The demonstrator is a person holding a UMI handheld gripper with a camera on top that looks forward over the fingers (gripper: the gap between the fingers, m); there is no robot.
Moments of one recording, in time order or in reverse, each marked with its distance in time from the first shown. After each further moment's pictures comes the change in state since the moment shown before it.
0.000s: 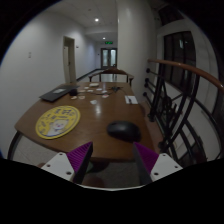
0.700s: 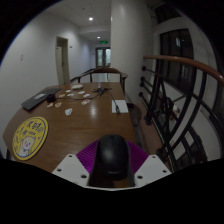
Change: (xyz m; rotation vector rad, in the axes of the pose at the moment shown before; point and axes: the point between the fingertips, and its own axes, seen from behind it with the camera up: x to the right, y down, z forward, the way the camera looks) arm 0.072 -0.046 0.133 -0.001 0.034 0.025
